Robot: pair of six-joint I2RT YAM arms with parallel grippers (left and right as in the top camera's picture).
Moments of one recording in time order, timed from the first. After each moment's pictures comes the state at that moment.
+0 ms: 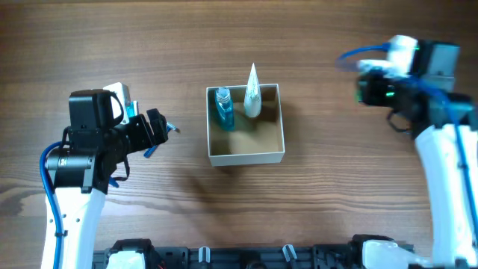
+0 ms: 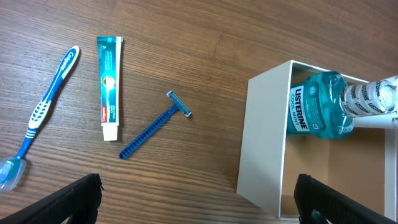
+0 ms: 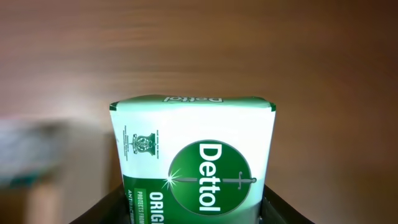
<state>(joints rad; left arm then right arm) 0.01 1.08 1.03 -0.93 0.14 -0.30 -0.01 1.34 1.28 -0.81 -0.14 -0.09</state>
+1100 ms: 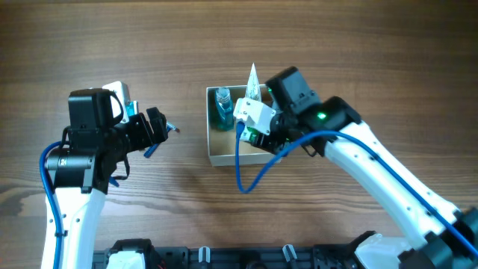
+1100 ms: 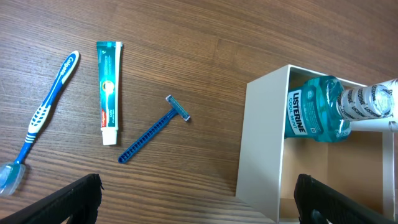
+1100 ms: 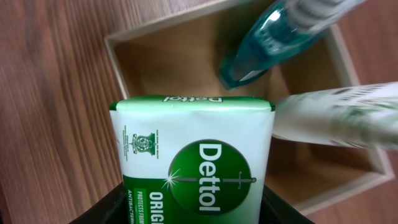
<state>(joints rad) 0.01 1.08 1.03 -0.91 0.14 -0.30 0.59 1.52 1.26 -0.89 -0.24 -0.66</state>
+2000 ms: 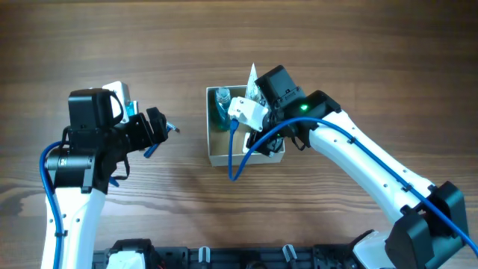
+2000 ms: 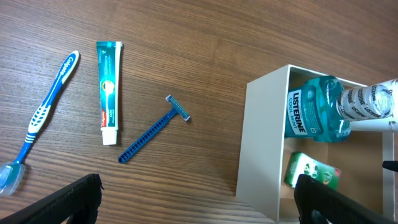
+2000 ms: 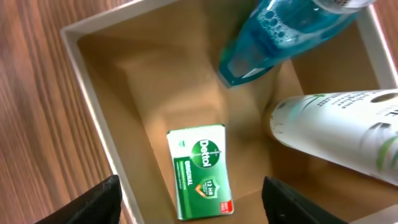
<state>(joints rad) 0.01 1.08 1.03 -0.91 0.14 -0.30 0.59 1.62 1.26 -0.83 -0.22 -0.63</state>
